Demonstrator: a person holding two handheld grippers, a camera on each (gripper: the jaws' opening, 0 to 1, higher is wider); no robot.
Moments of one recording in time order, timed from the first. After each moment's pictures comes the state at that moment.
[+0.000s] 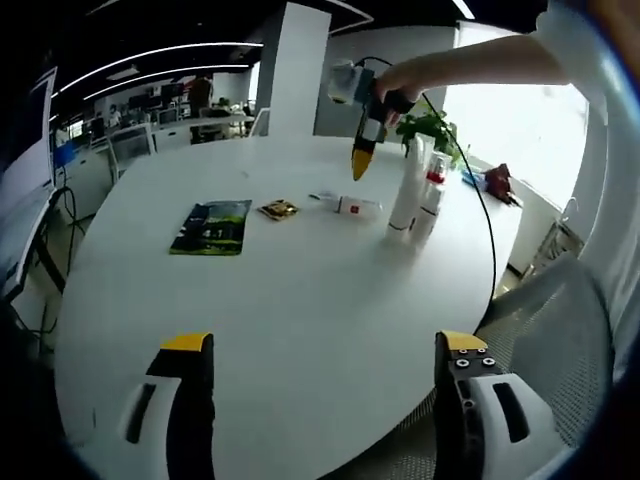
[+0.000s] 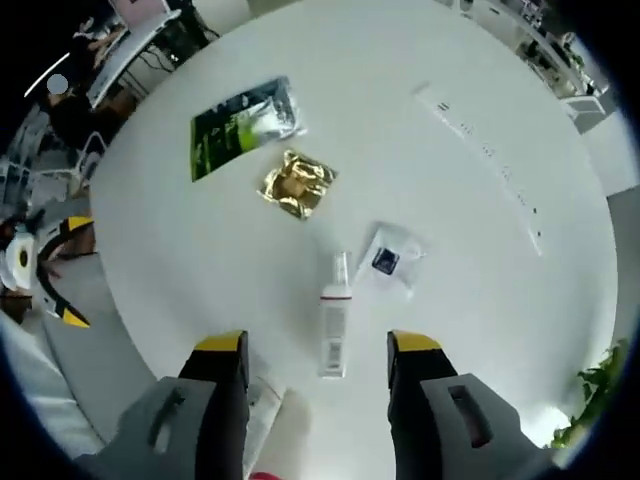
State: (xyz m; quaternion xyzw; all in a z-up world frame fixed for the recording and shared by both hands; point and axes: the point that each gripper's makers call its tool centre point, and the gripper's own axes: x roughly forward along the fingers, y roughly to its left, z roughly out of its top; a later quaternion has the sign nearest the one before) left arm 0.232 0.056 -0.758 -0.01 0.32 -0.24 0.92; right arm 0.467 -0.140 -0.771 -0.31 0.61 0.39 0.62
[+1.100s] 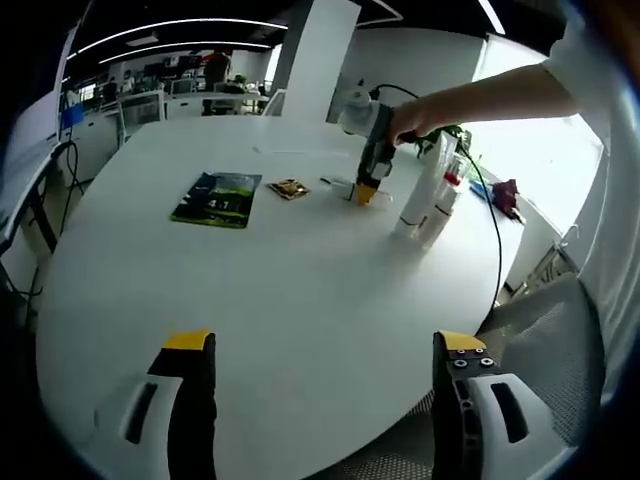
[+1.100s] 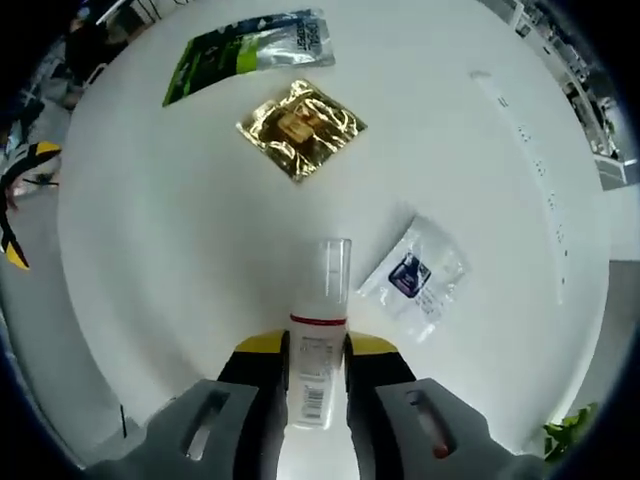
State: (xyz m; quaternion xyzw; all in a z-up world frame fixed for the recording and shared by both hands) left arm 0.231 0.060 -0.772 -0.06 0.35 -0.23 0.91; right arm 0.481 -0.150 -0.836 -0.40 0.57 0.42 0.59
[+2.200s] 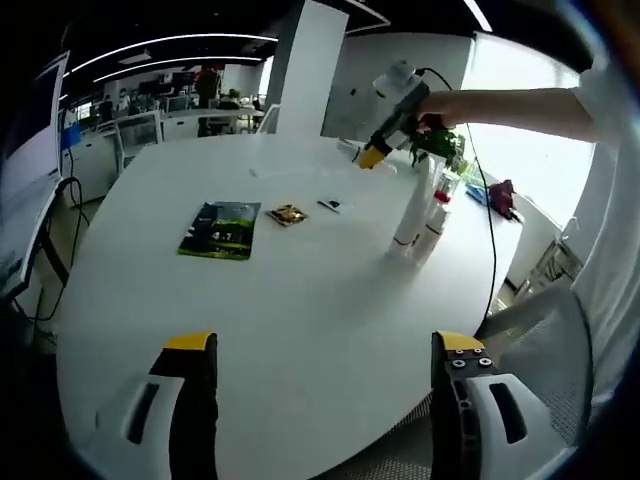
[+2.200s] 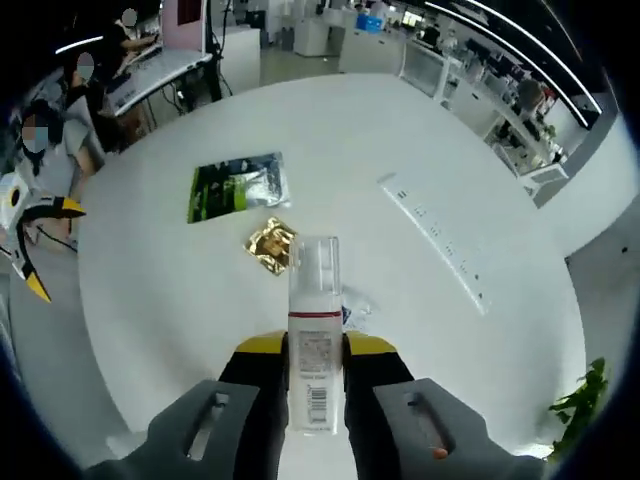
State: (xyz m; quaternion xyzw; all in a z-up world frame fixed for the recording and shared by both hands) left arm 0.239 0.062 -0.728 -0.04 0.32 -0.24 0.92; right arm 0.496 -0.139 -0.698 -0.31 0.41 0.40 0.76
